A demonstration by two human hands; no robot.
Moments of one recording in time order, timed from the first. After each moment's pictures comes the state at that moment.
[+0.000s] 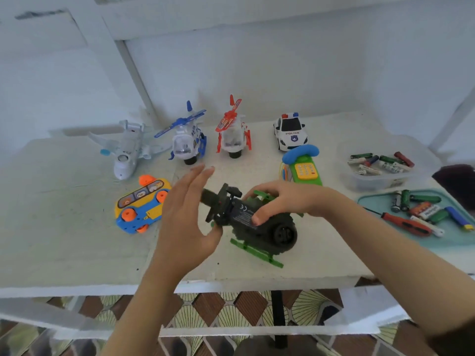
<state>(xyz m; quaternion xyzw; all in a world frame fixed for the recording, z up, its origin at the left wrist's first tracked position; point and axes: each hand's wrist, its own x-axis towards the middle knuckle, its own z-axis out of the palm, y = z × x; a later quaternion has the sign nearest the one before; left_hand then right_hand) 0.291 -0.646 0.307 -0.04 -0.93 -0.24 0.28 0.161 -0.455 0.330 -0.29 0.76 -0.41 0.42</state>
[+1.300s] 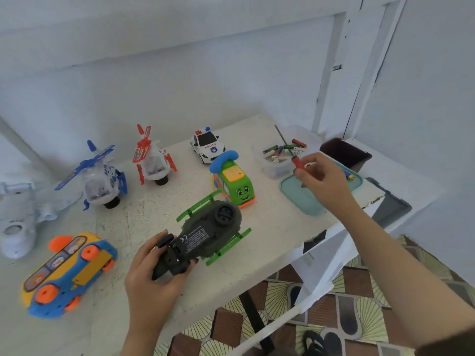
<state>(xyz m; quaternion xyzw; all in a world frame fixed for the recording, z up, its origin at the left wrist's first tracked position) 0.284 -0.652 0.234 -0.11 -0.85 -0.42 0.28 0.209 -0.321 0.295 0.08 0.83 -0.53 -0.18</state>
